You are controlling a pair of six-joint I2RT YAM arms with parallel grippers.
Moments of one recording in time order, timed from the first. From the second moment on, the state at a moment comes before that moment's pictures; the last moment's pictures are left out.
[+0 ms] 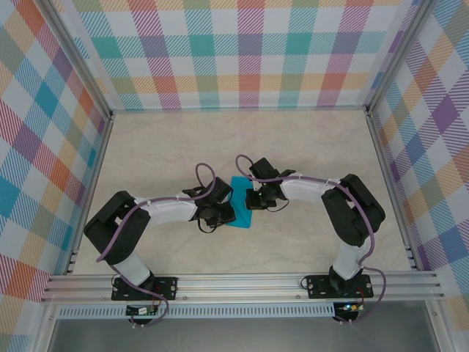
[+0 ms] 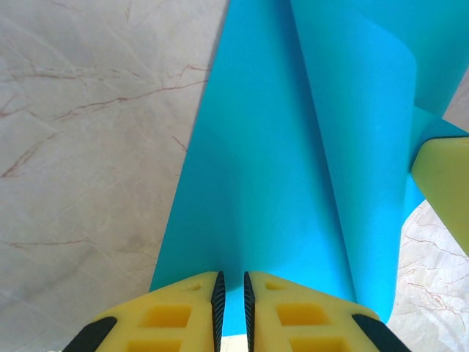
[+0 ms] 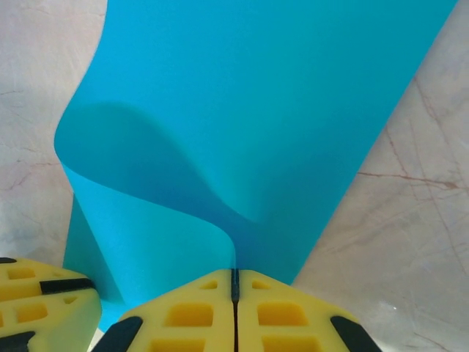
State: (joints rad) left arm -0.76 1.65 0.83 -0.30 0.16 -0.99; right arm 0.68 1.80 1.04 -0.42 -0.26 0.52
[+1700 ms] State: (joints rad) left arm -0.64 1.61 0.77 0.06 0.35 -1.11; right arm 0.68 1.81 1.05 -0.46 -0.24 0.53
